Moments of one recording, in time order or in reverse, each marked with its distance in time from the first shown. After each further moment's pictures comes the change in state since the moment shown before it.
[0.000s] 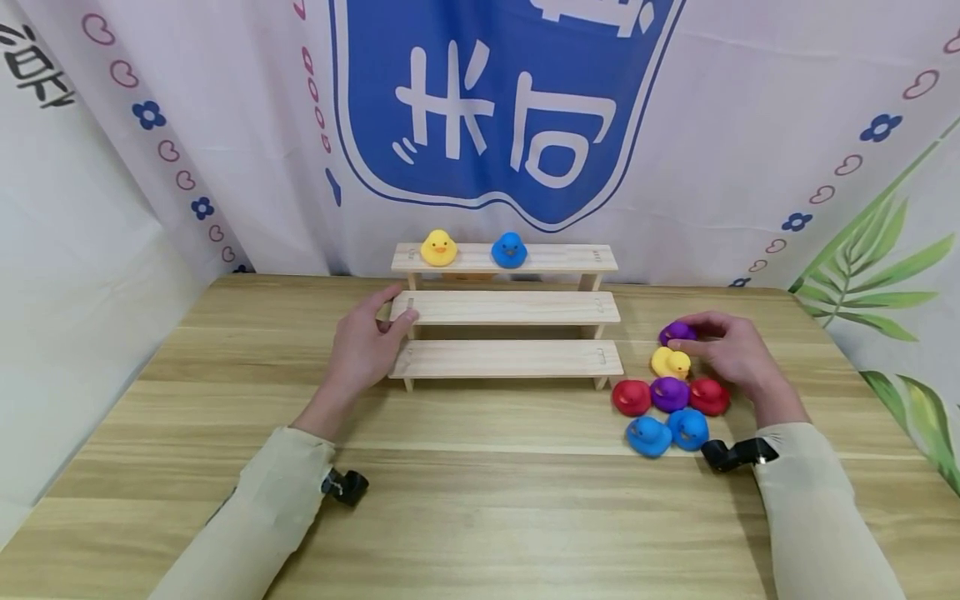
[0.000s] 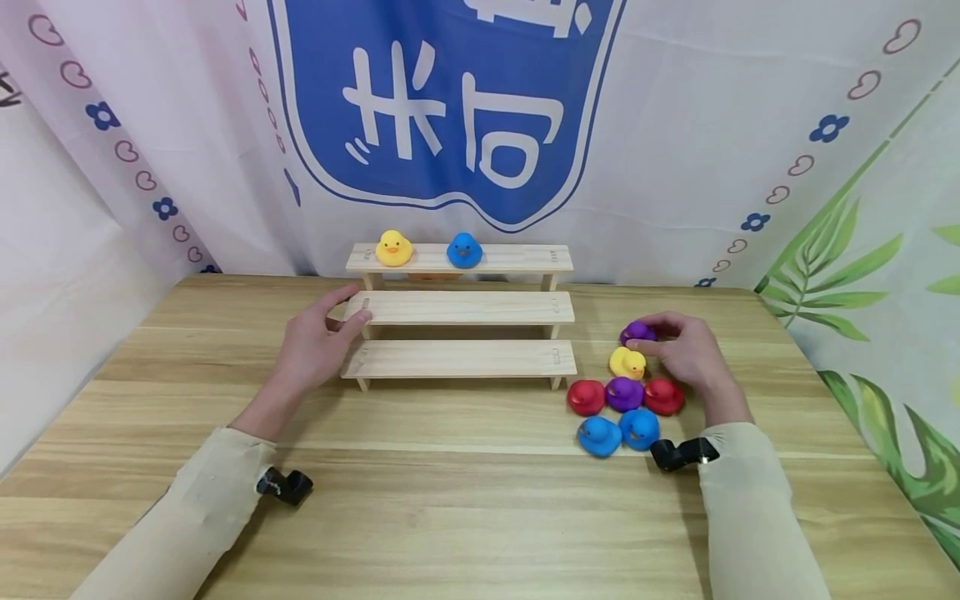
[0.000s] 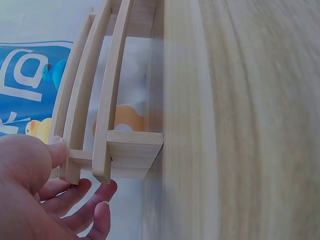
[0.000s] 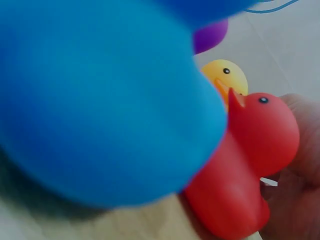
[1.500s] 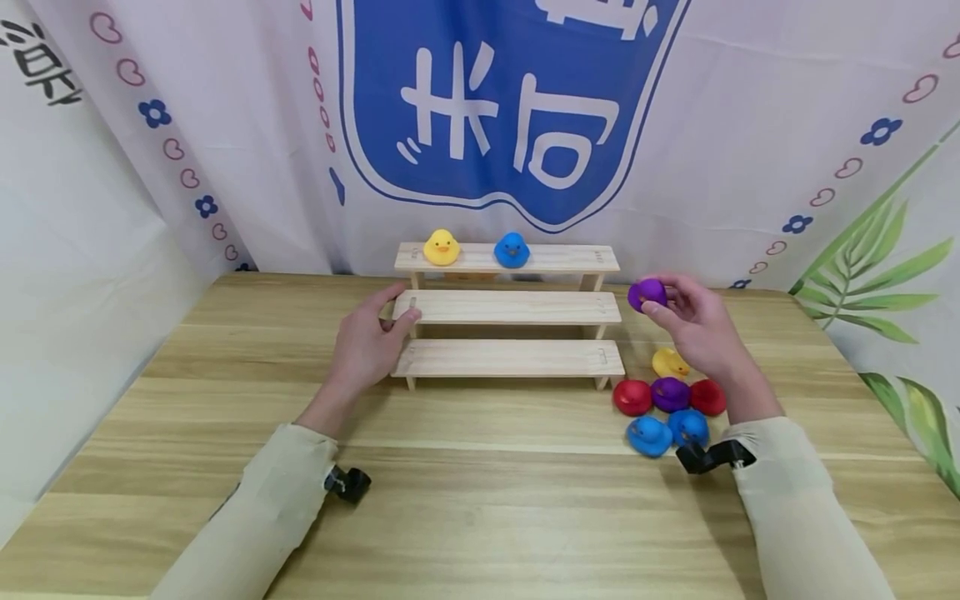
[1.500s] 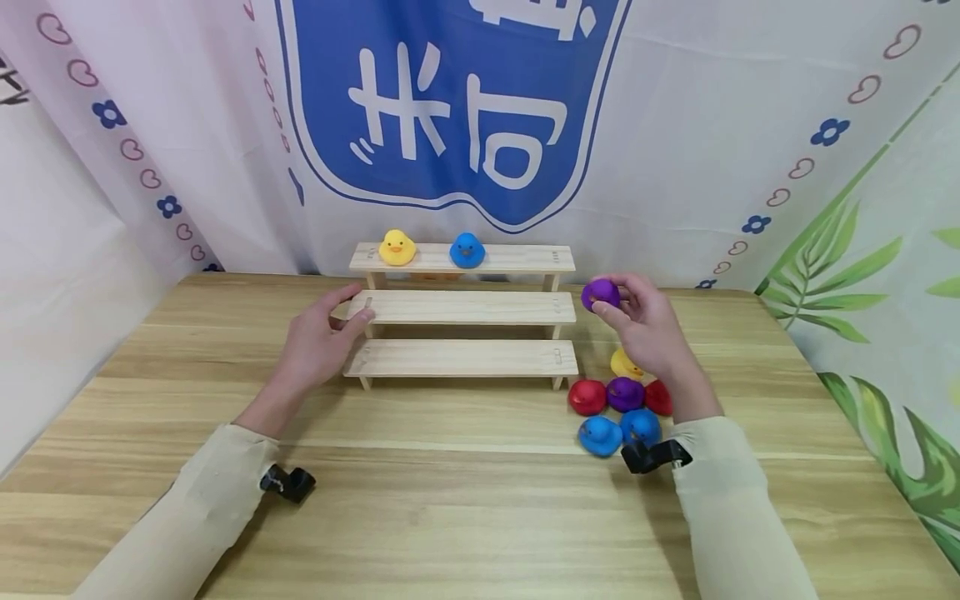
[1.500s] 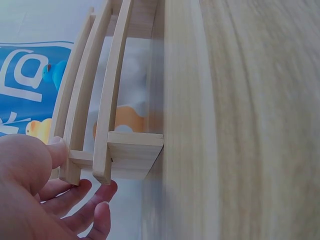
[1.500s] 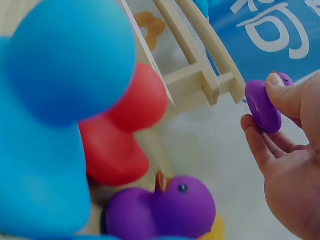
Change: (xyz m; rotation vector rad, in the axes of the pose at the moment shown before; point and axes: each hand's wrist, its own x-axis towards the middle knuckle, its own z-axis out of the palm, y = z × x) left_hand 0.000 -0.002 0.001 -0.004 0.014 0.026; right_hand -0.023 -0.076 0.024 0.208 0.113 -0.429
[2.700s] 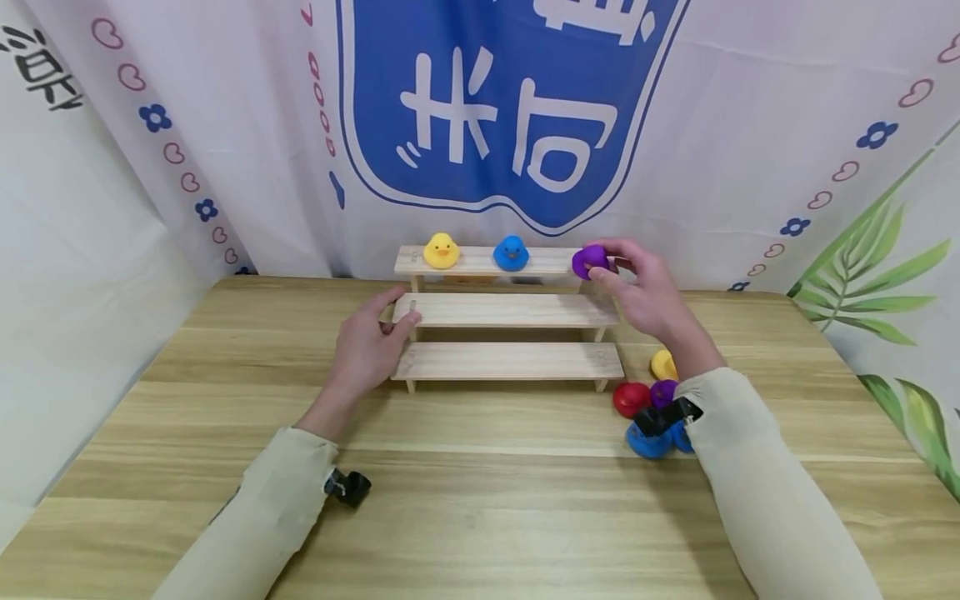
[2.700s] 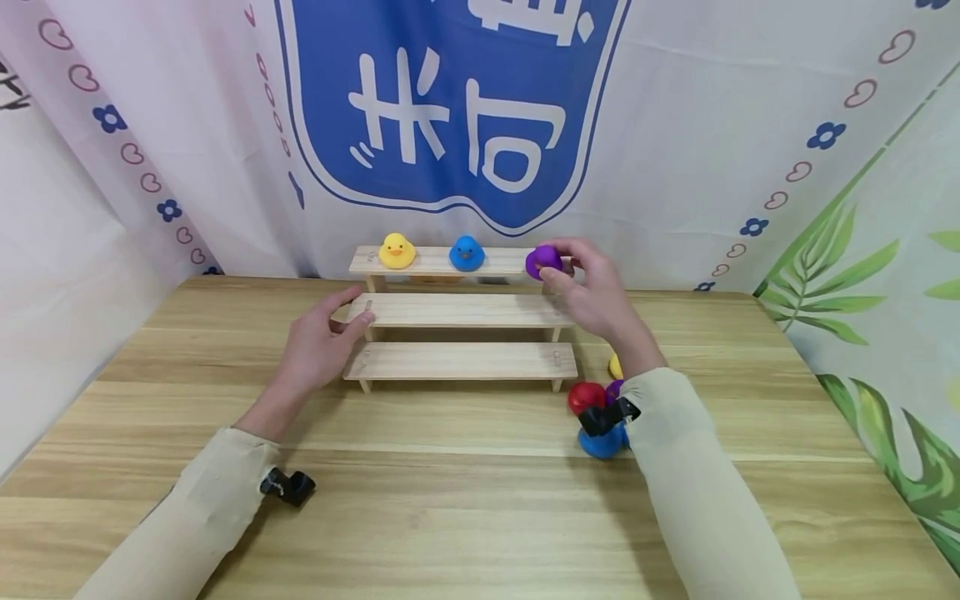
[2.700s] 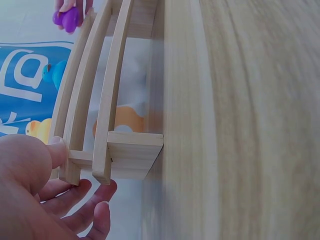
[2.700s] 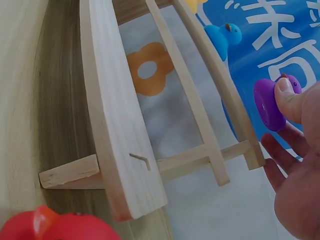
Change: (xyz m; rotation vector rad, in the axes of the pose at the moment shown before) left_hand 0.000 0.001 0.001 0.010 0.004 -0.017; right_hand 0.051 -0.043 0.039 -0.011 -0.038 -0.049
